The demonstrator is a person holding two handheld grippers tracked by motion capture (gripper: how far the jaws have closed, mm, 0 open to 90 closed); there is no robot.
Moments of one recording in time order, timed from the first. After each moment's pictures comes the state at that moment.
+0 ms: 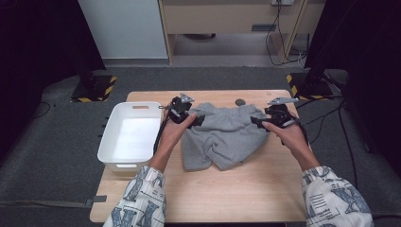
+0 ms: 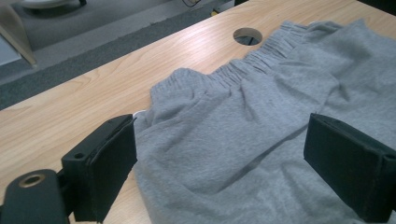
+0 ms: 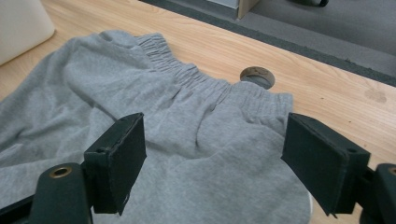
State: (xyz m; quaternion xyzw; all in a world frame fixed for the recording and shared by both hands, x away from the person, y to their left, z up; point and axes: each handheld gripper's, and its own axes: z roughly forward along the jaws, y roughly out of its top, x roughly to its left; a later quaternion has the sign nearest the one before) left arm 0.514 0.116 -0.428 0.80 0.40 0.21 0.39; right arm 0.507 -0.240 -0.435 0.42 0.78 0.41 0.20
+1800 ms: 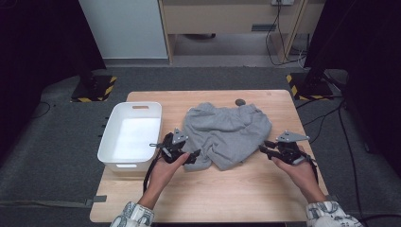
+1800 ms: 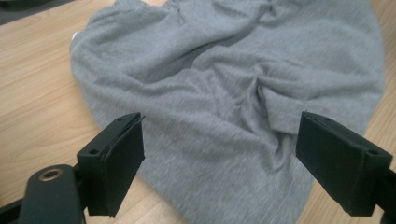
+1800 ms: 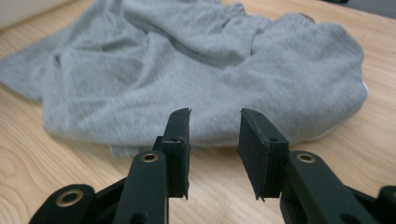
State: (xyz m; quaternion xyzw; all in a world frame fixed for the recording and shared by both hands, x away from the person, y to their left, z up) left arm 0.404 0.137 -0.477 0.82 0.38 0.19 0.39; right arm 0.404 -0.259 -0.482 0.39 0.80 0.42 0.19
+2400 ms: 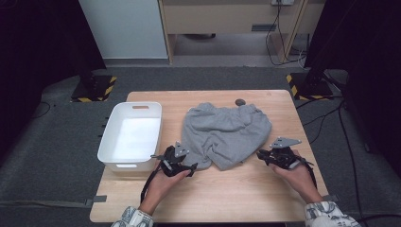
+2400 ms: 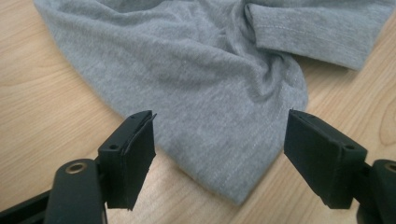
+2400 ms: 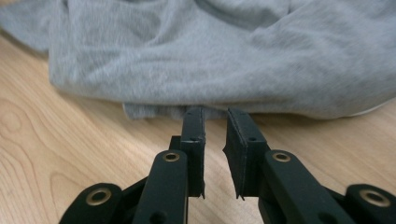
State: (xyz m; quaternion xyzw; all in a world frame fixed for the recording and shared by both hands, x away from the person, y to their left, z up) left arm 0.376 0.138 -0.502 0.84 0.37 0.17 0.35; right arm 0.400 -0.250 -0.503 0.36 0.83 0.38 0.15
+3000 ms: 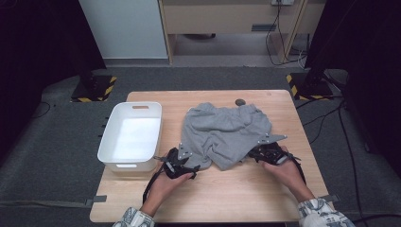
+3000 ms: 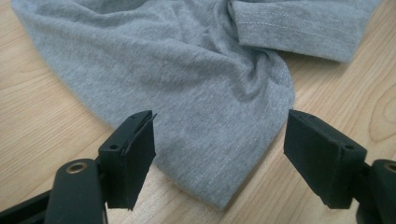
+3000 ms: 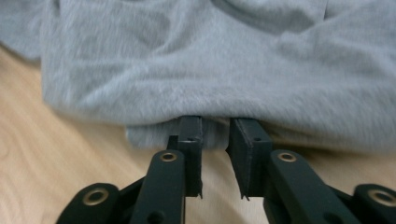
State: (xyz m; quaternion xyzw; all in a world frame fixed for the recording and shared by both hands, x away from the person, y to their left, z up) left arm 0.374 0.128 -0.507 0.85 0.36 0.17 0.34; right arm 0.423 -0.217 -0.508 0.37 0.84 0.37 0.14
